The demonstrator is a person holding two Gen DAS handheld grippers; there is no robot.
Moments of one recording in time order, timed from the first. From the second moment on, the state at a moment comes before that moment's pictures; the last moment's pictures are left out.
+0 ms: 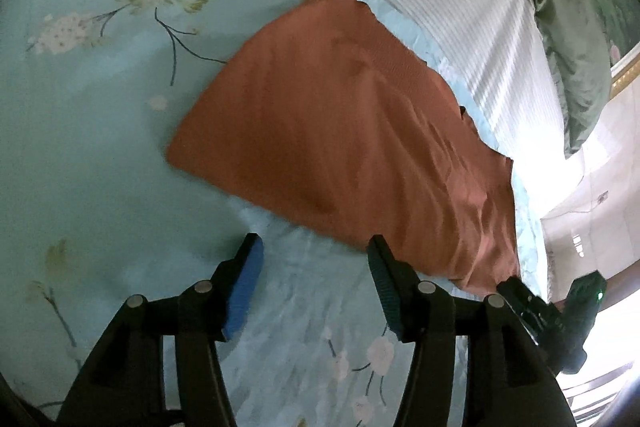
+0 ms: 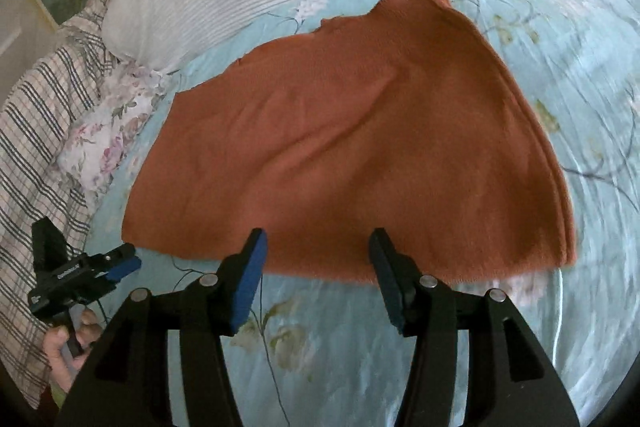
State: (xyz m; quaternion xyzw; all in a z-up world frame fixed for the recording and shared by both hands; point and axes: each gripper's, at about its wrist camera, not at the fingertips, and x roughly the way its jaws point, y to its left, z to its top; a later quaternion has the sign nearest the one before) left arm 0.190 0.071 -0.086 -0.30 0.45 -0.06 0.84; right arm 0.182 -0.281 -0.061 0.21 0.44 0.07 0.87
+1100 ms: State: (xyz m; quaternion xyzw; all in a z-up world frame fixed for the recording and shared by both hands) left arm 0.264 0.014 -0.012 -0.22 0.34 -0.10 0.91; right arm 0.220 -0.303 -0.041 0.22 0.43 0.09 0.87
